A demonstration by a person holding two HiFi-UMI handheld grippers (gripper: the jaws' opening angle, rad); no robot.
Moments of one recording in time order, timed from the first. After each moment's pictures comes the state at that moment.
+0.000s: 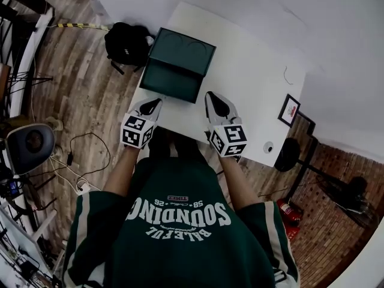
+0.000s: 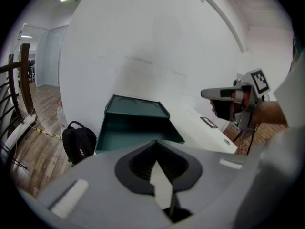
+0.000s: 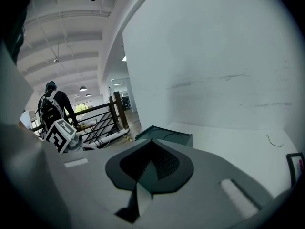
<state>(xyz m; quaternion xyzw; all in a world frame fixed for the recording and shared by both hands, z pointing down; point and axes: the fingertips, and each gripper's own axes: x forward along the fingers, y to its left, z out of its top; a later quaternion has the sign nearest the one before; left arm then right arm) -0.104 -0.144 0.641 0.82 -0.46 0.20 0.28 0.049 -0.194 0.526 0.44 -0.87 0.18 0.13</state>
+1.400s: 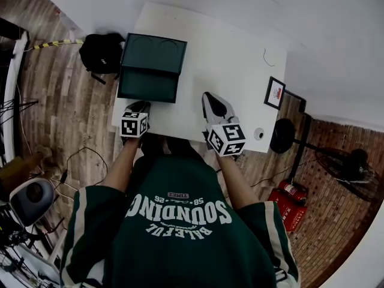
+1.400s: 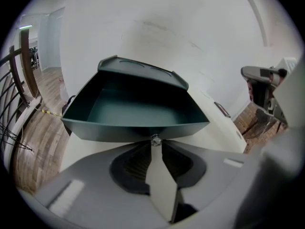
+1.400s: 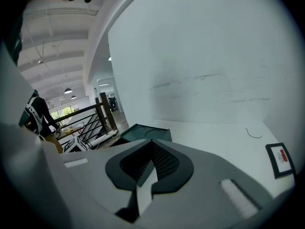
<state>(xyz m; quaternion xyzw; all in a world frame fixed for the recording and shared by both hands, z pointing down) -0.083 -0.159 0.739 0.76 -0.45 0.29 0.38 0.121 -0.194 0.532 0.50 -0.83 0.21 0.13</state>
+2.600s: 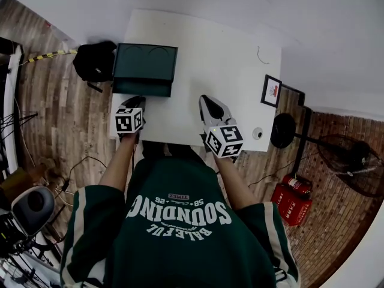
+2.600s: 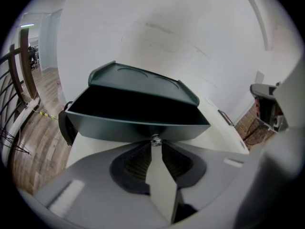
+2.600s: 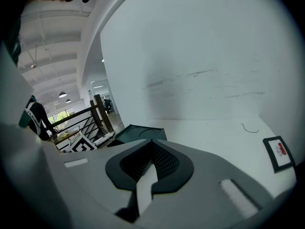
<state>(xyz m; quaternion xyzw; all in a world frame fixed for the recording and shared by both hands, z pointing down) -0.082 -0.212 0.730 0.76 -0.46 0.27 0.38 0.137 -0.200 0.540 0.52 -0.81 0.23 0.12</state>
